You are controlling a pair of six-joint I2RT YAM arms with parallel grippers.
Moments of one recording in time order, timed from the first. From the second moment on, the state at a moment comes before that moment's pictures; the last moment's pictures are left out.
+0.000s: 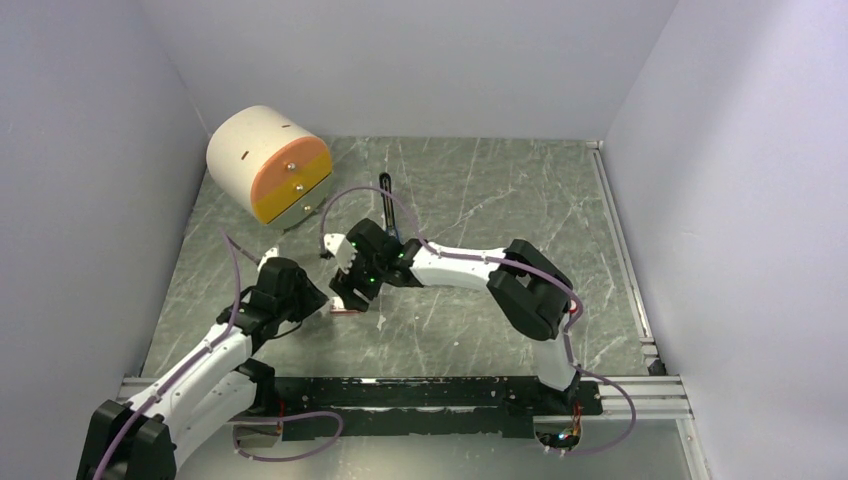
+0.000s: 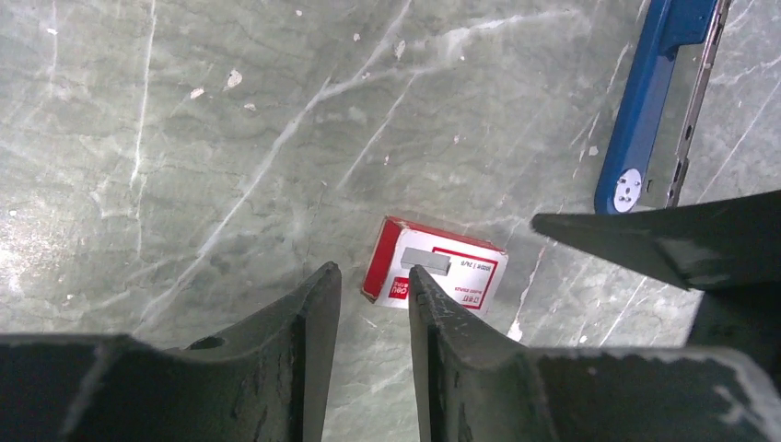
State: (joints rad) left arm -0.36 0.81 0.31 -0.32 -0.08 -0.90; right arm 1.01 1.99 1.37 -0.21 -0.28 -0.09
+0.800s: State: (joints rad) left arm -0.36 0.90 0.26 -0.17 0.00 -0.86; right arm 1.01 2.05 1.28 -0.04 -0.49 -0.43
